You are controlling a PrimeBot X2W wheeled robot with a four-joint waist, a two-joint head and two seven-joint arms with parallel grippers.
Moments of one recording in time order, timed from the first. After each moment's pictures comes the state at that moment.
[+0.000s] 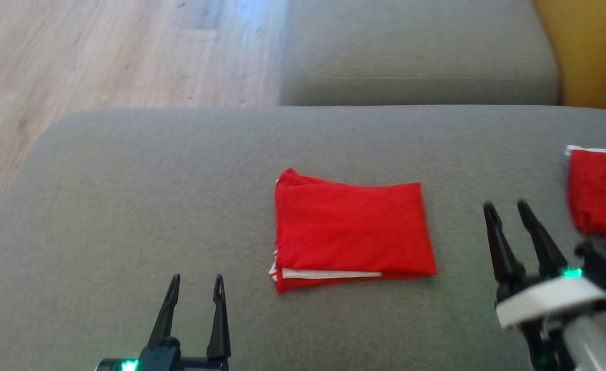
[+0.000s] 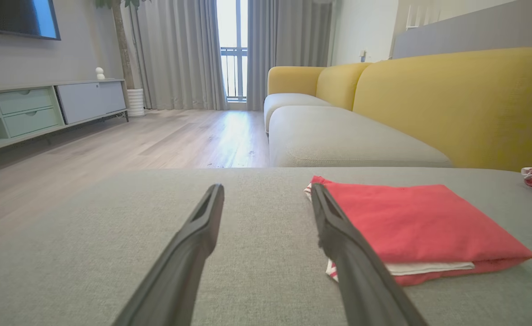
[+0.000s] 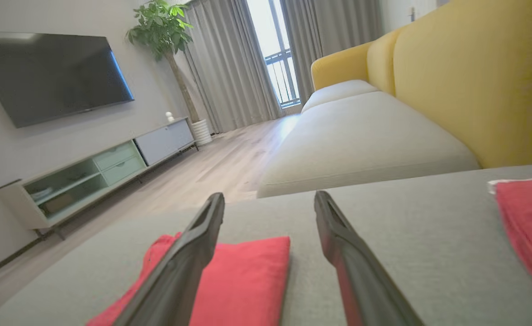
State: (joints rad) left arm 0.13 0.10 -0.36 0.11 -0.18 0.21 -0.25; right arm -0.09 -0.30 0.27 0.28 0.61 0.13 -0.22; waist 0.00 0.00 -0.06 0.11
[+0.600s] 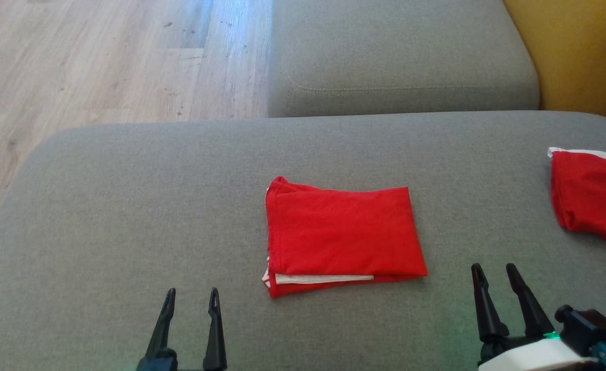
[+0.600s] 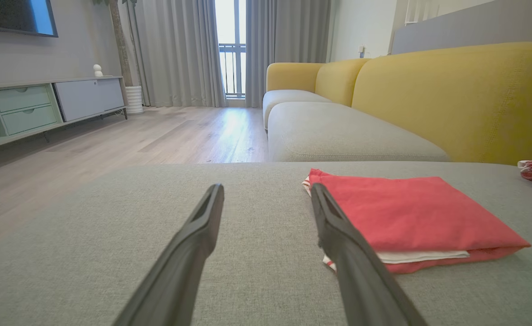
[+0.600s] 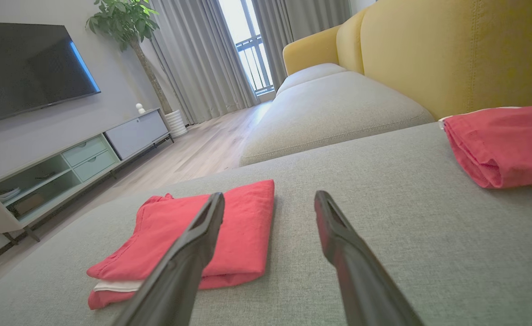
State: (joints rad) left arm 0.17 0.09 -0.33 0.12 -0.18 0.21 -0.25; right arm 0.14 -0.14 0.15 0.23 0.43 0.13 -0.25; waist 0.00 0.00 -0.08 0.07
